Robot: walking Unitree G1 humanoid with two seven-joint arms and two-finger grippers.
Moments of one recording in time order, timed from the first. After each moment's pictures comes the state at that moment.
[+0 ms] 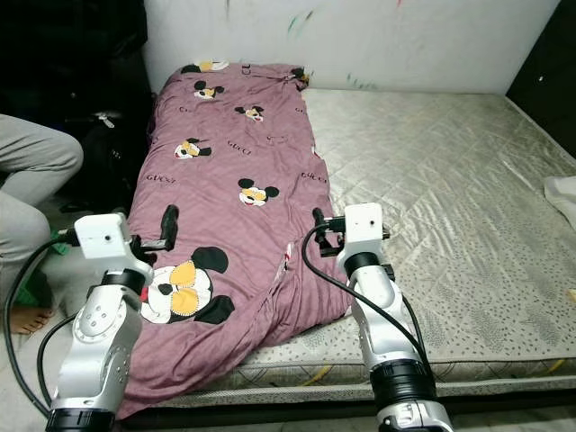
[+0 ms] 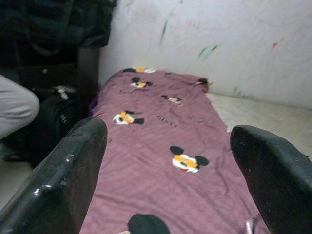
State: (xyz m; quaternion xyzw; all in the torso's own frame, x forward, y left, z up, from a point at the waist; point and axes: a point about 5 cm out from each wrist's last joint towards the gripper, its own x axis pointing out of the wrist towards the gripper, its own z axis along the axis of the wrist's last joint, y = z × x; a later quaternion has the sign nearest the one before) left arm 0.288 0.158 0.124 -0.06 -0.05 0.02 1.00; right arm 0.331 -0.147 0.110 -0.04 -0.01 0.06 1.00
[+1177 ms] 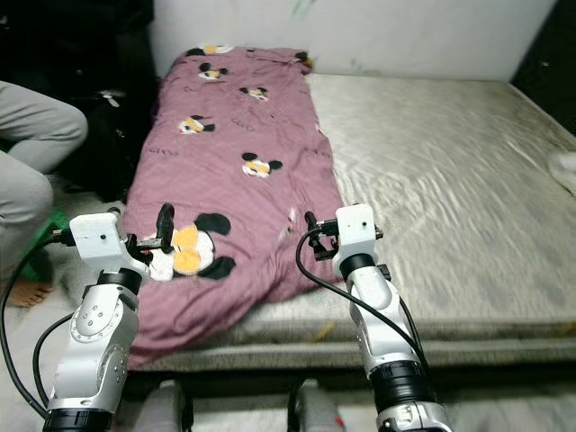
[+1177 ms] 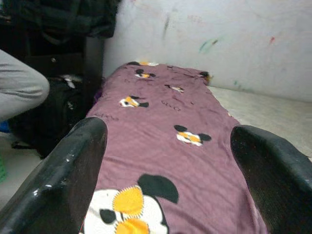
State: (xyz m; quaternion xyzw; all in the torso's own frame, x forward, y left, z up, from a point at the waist) left arm 0.288 0.160 0.128 -0.05 -0.06 0.02 1.00; right arm 0.329 -0.142 0.108 -0.06 -0.01 0.09 0.99
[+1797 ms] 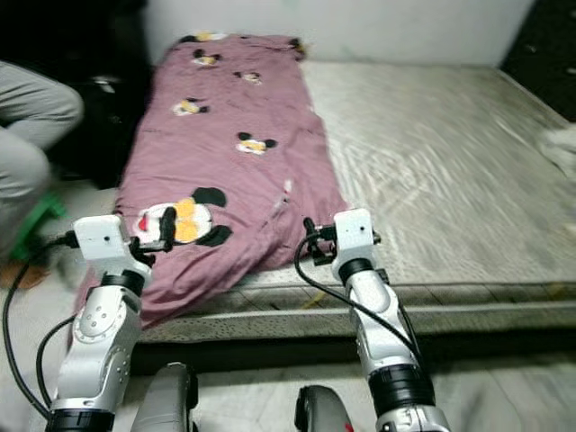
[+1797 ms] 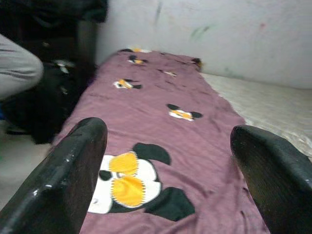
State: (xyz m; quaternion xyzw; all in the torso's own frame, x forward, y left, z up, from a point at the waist) left arm 0.289 0.156 0.126 -0.06 -0.05 0.02 1.00; right arm 0.328 -0.141 0.104 -0.06 0.00 0.09 0.99
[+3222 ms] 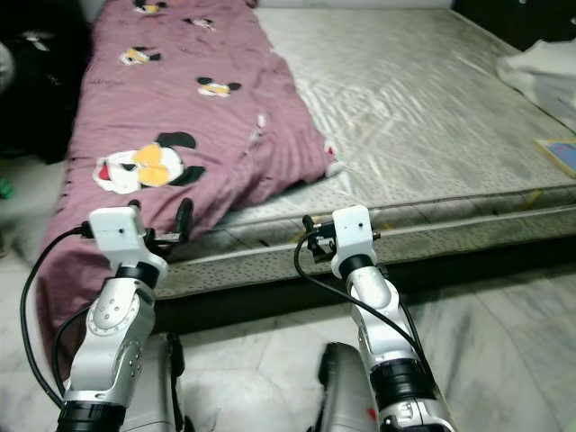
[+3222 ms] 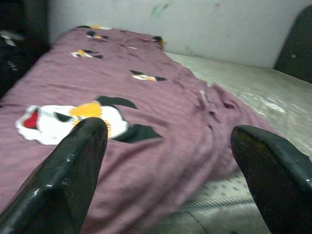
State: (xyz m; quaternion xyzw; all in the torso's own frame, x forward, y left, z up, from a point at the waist) left arm 0.294 0.143 0.135 -0.07 -0.07 -0.01 0.99; right arm 0.331 -0.139 0.106 -0.07 0.00 0.11 0.99
